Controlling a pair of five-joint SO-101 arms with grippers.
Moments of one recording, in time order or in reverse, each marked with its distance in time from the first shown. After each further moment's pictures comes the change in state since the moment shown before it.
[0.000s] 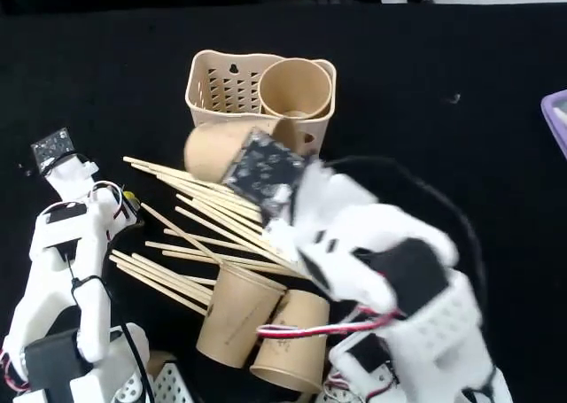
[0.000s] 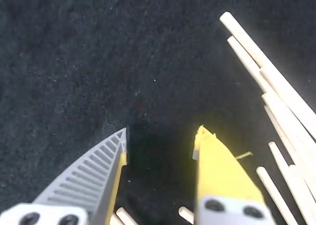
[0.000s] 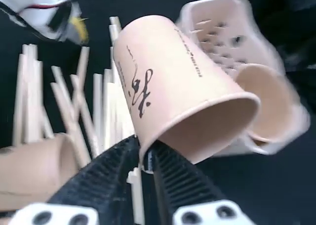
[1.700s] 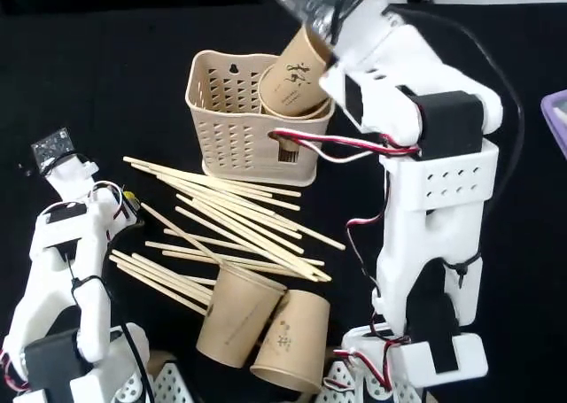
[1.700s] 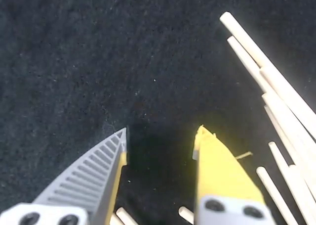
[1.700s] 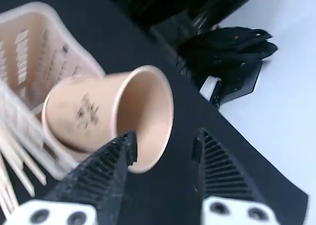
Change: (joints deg) left arm 0.0 0.0 0.0 0.0 0.0; right arm 21.5 42.4 -52.0 1.3 4.7
